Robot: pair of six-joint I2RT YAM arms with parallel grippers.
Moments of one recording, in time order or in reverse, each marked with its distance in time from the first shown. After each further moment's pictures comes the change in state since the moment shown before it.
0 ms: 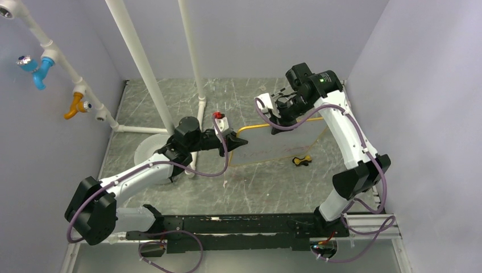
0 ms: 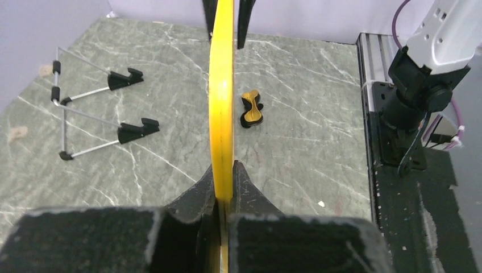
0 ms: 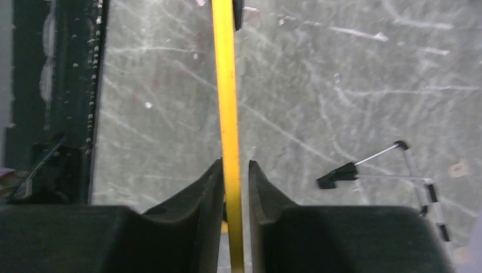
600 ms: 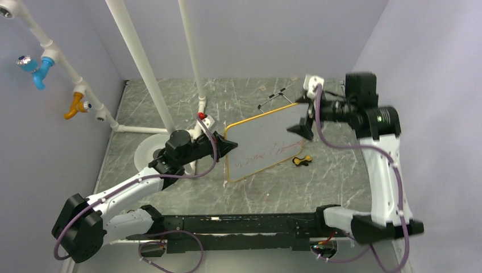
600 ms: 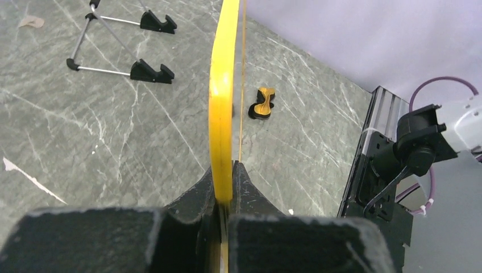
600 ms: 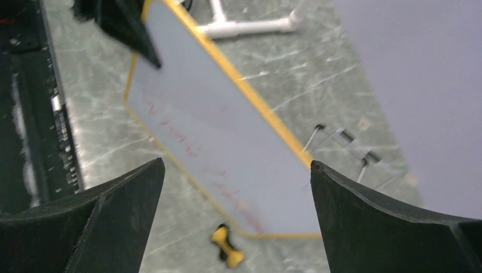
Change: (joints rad) left arm -0.008 -0.163 -0.152 -0.014 -0.295 -0.341; right arm -0.265 -0.344 -0.114 0.407 -0.214 0.490
